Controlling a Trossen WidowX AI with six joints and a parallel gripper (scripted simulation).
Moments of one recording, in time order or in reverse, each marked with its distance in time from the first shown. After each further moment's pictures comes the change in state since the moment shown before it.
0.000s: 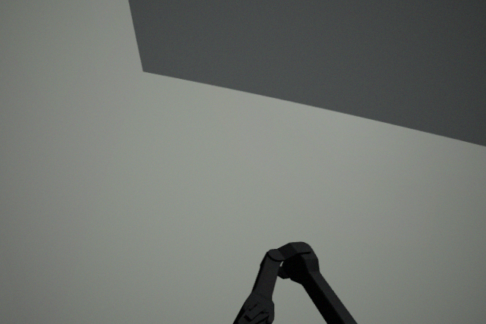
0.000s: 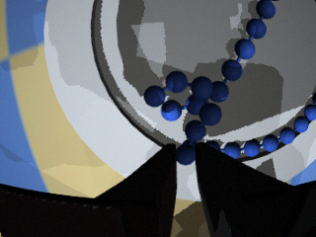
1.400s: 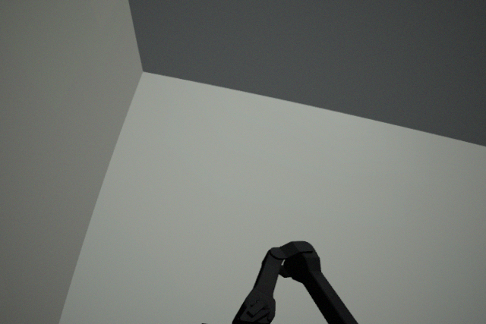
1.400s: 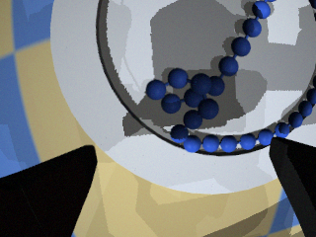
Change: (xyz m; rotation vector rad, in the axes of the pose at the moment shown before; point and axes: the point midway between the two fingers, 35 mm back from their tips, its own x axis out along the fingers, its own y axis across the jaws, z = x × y) arm -0.006 0.000 -0.001 -0.013 -0.001 -0.004
